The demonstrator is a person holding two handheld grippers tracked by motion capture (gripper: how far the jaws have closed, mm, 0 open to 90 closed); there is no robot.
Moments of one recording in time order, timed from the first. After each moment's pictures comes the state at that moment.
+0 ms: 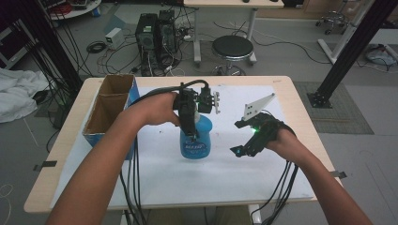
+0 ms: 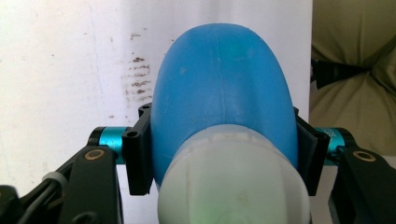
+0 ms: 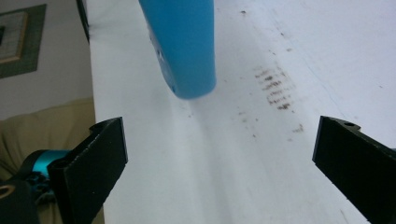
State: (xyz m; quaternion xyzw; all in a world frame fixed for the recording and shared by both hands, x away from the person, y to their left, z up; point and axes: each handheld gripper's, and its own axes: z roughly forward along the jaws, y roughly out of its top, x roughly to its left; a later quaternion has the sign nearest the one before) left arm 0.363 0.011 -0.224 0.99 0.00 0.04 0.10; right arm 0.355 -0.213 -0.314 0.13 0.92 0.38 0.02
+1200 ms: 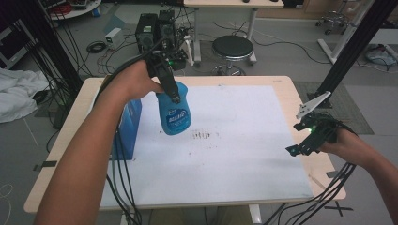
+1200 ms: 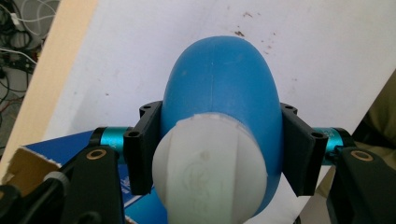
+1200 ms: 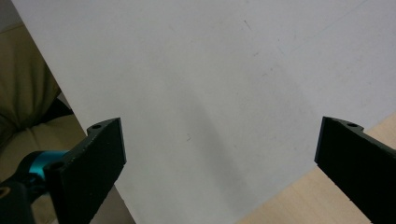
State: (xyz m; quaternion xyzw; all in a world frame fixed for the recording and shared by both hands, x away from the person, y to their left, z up) left arm 0.402 0.072 -0.158 0.96 0.25 0.11 0.12; right arm 0.348 -0.346 -0.299 0.27 0.93 0.24 0.04
